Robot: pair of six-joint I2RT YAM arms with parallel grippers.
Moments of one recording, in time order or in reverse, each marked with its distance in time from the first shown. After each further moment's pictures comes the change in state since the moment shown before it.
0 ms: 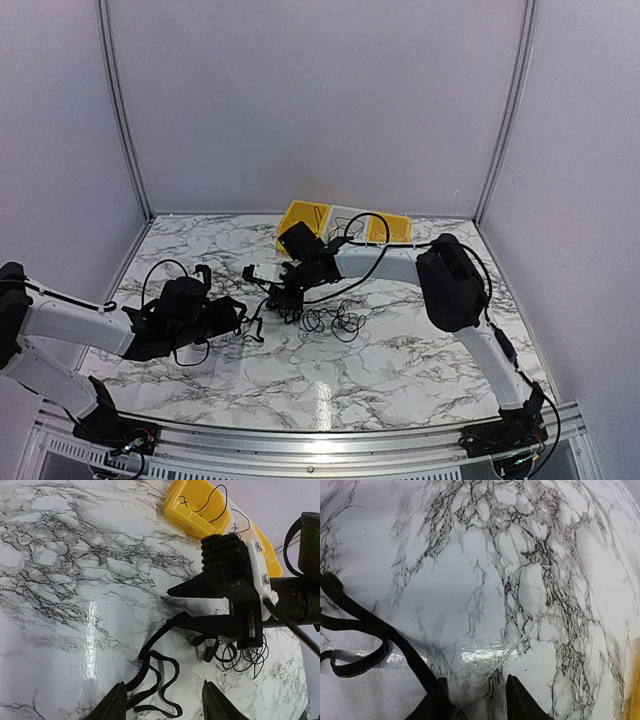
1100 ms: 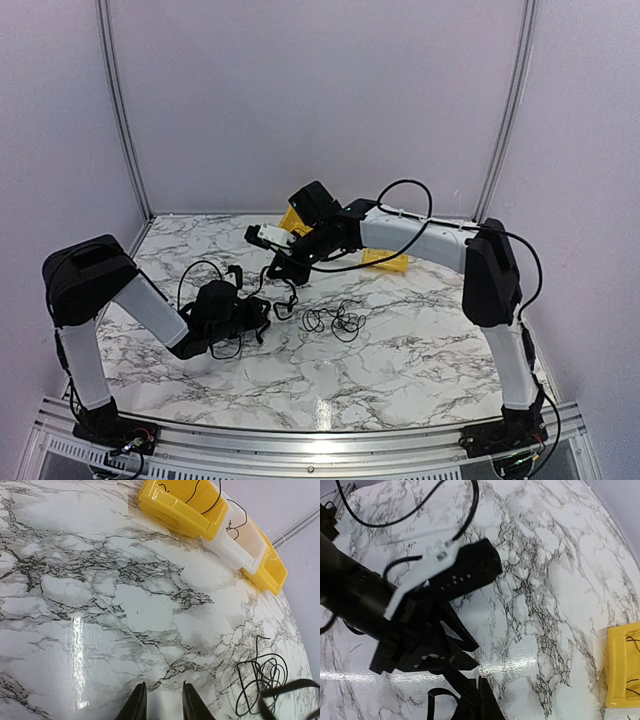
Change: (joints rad) left arm 0.042 0.525 0.148 0.474 0.072 0.088; right arm 0.003 -0.232 -0.014 -0.150 -0.098 0.174
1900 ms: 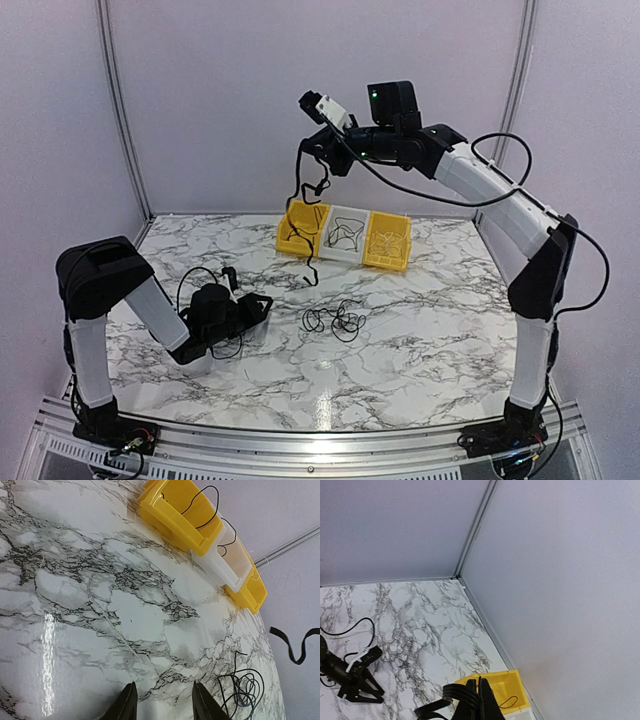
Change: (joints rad) left arm 0.035 0.100 -0.030 0.242 0.071 -0.139; right arm -0.157 -0.255 0.218 0.087 0.037 -0.014
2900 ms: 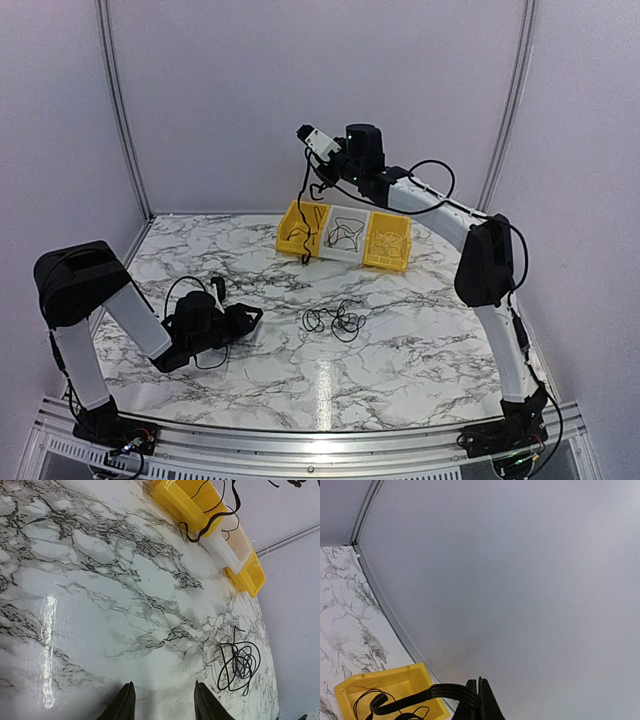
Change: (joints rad) left arm 0.000 -0.137 -0.151 -0.037 0.053 -0.051; right arm -0.100 0.399 0.124 0.430 0.375 -0.183
